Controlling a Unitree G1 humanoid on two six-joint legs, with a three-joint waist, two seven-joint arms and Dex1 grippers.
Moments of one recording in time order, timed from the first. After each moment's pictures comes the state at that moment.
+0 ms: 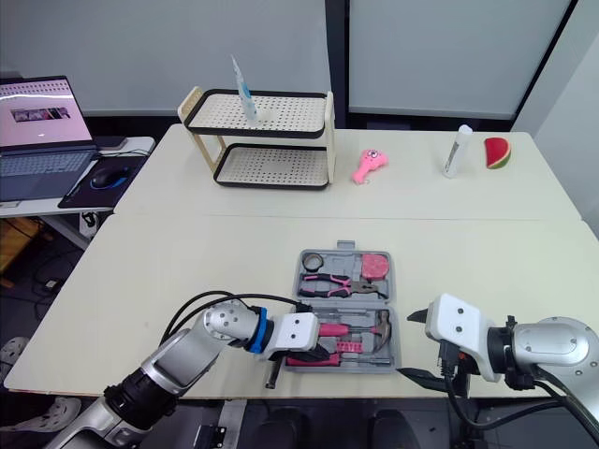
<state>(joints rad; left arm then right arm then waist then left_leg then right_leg) -0.34 0.59 -0.56 -0.12 0.05 0.25 -1.17 0.18 -1.06 -0.13 -0.79 0.49 0.68 0.93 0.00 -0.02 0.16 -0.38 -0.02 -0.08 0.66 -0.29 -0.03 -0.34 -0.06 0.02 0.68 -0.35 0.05</state>
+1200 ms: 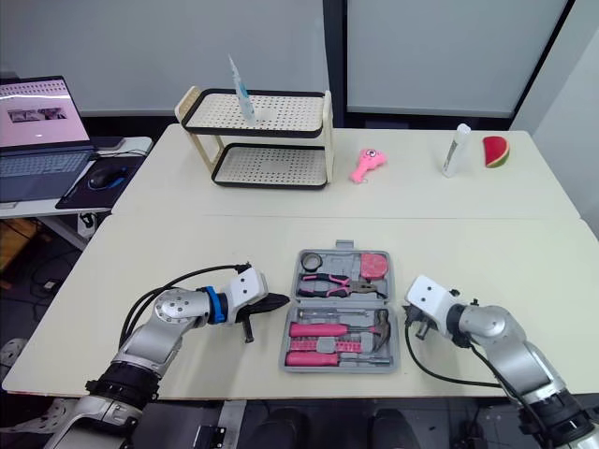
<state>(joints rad) -0.35 0.55 -0.22 0.33 0.00 -0.04 -0.98 -0.14 -0.71 0.25 -0.17 -0.02 0.43 0.68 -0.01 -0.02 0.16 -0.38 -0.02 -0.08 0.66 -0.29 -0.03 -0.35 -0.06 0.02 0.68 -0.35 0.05</state>
